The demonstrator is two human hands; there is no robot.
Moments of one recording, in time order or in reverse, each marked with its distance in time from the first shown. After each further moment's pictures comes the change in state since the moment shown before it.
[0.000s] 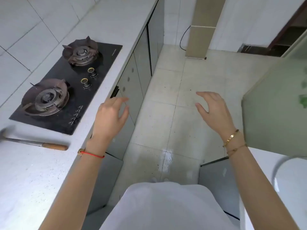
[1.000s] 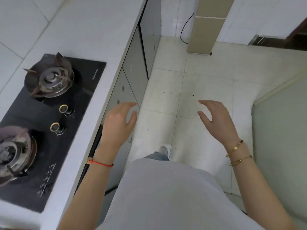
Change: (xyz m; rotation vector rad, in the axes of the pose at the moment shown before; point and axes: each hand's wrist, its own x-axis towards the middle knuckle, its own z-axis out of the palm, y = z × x) left_hand 0.301 -0.041 0.131 -0.088 -0.103 -0.045; right_hand 0.272 0.113 0.078 0.046 -0.135 0.178
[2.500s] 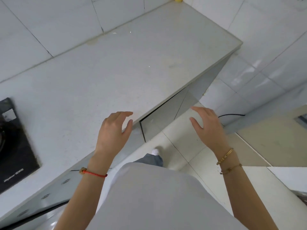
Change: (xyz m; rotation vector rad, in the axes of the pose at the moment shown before) left_hand 0.713 -0.054 0.131 0.082 0.316 -0.608; right_hand 0.917 0.055 0.008 0.024 -0.335 -0.619
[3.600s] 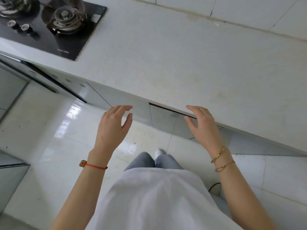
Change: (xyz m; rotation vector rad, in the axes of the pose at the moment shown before) left_hand -0.004 0.177 0.106 0.097 0.482 -0.905; right_hand 0.206 0.076 -0.005 0.089 -0.591 -0.821
